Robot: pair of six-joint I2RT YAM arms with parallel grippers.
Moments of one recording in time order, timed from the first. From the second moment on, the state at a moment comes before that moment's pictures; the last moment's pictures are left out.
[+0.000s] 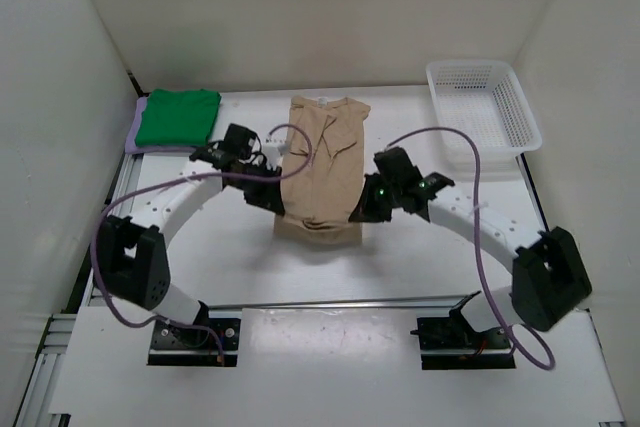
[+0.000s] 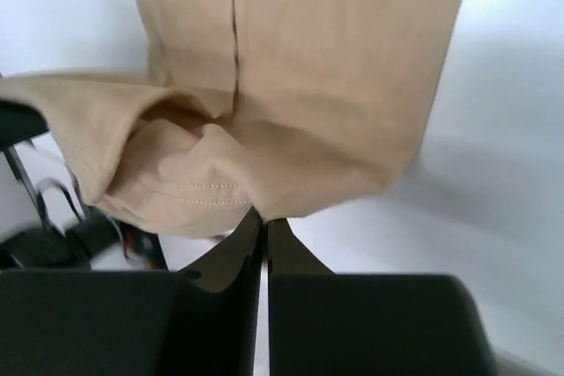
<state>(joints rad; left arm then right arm) -0.39 1.48 1.08 -0.74 0.54 -0.01 0.69 1.35 0.91 -0.49 -0.23 0.83</state>
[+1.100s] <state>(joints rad) -0.25 2.20 1.84 -0.79 0.44 -0.01 0.29 2.18 1.73 -0.63 -0.41 0.54</state>
